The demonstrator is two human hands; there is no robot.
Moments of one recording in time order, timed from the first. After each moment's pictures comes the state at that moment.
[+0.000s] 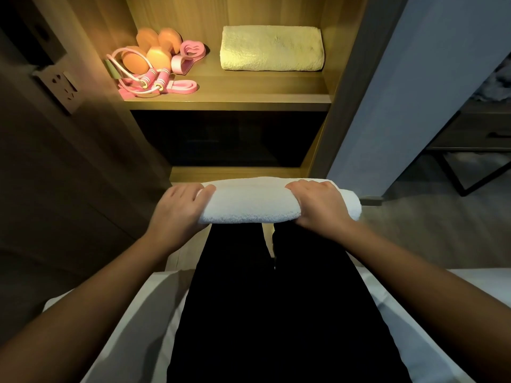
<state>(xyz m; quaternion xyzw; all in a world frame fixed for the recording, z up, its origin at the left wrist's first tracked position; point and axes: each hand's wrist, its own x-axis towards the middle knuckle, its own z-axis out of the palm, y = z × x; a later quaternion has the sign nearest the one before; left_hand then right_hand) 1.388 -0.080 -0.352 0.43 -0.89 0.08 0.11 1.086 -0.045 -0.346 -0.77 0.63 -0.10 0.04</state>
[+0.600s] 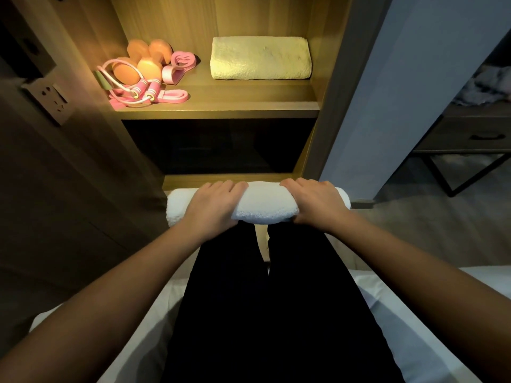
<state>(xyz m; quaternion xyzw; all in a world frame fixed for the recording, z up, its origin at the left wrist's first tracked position) 1.315 -0.101 -0.349 0.40 -0.91 0.04 0.10 1.070 -0.060 -0.336 -0.77 0.63 -0.01 0.07</state>
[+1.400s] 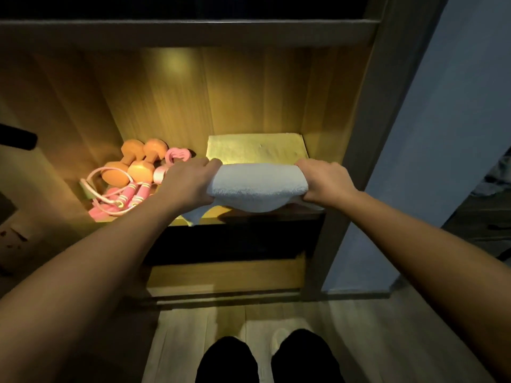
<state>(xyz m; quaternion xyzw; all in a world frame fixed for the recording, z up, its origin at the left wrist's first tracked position) 1.283 -0.386 -0.198 0.44 -0.88 0.15 0.08 0.984 -0.322 -0.210 -0.75 0.65 -0.09 -0.08</state>
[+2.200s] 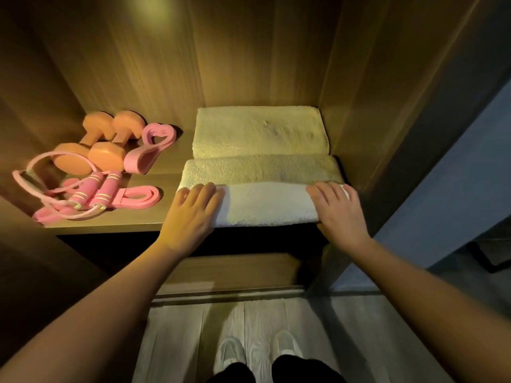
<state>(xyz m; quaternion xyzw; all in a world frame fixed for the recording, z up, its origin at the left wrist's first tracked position) 1.274 -0.442 -0.339 0.40 -0.89 0.22 0.09 0.961 -0.377 -0.359 -0.73 0.65 -0.11 -0.20</state>
